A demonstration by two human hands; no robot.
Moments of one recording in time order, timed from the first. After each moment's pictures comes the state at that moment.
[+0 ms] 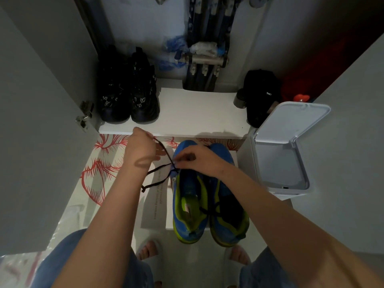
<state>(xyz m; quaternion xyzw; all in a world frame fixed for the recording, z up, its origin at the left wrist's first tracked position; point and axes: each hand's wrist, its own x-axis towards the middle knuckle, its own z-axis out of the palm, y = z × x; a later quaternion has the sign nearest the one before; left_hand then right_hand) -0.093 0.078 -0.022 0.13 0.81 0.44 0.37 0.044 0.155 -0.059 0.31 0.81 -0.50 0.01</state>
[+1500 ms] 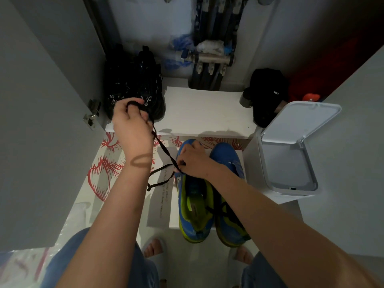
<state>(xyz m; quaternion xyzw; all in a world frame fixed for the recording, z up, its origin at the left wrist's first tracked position) -0.094 0.074 0.014 0.12 0.65 0.73 0.18 0.012 0.144 -0.079 0.27 0.93 -0.19 0.15</state>
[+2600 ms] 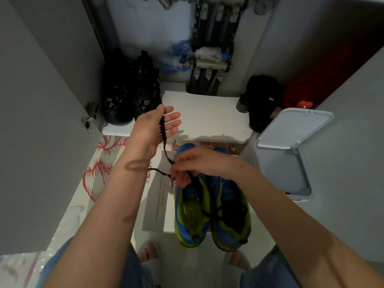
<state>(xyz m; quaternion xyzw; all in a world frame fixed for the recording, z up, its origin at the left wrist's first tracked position) -0.096 0.094 0.013 0.13 0.58 0.65 0.48 0.043 0.144 -0.003 0.21 0.72 -0.64 0.13</state>
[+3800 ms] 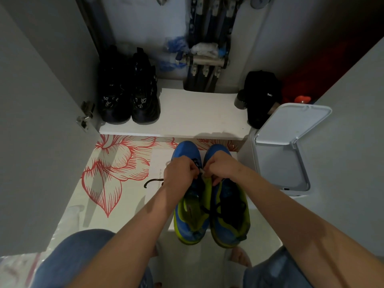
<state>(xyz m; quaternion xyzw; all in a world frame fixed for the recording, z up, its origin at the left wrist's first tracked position) -0.027 0.081 -0.076 0.45 0.83 0.17 0.29 0.073 0.170 -0.061 0.50 0.69 -0.50 0.13</state>
